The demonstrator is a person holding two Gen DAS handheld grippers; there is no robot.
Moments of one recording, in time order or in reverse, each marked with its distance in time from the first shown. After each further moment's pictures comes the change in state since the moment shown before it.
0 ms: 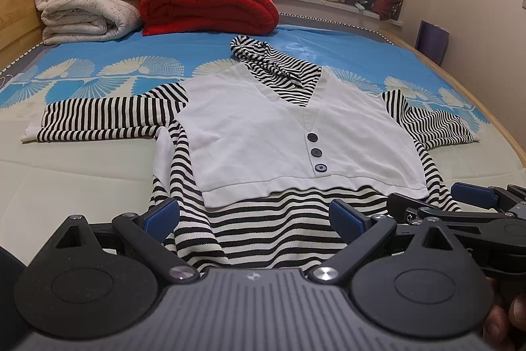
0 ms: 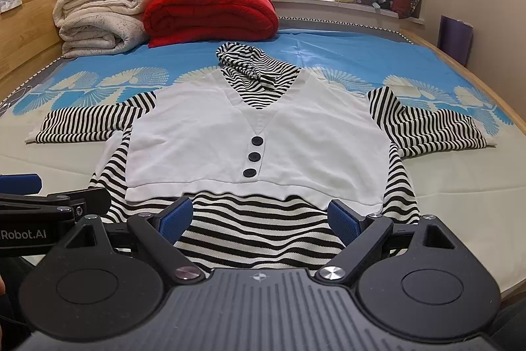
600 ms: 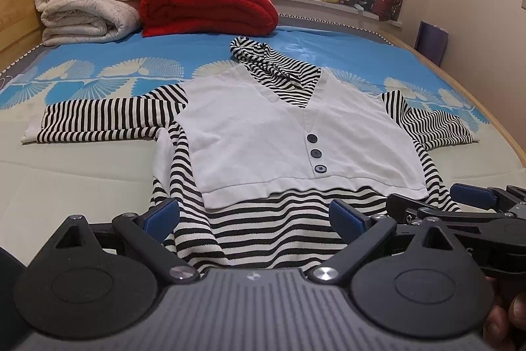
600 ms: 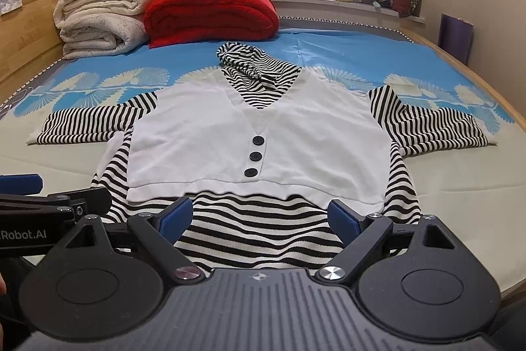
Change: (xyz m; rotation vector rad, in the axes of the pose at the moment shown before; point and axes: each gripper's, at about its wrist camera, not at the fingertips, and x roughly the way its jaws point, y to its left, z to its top) left arm 0.000 0.000 0.000 0.002 -0.004 0.000; right arm 0.000 -0.001 -0.001 0.003 0.000 0.003
